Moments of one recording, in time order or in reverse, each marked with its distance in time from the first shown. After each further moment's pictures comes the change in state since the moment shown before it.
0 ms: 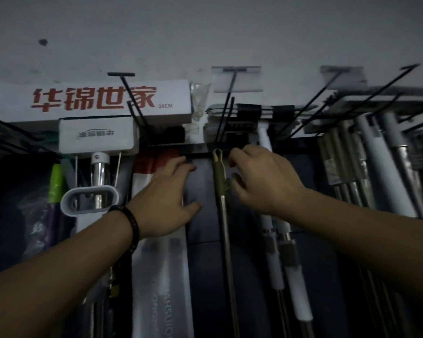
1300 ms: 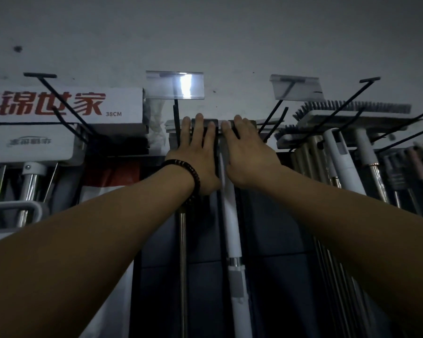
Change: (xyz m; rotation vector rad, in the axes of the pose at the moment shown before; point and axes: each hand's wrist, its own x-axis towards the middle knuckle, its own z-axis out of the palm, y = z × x) left_hand 0.151 0.114 0.036 0.369 -0.013 -0.129; right_hand 0.050 0.104 0.012 0.067 -0.089 0.151
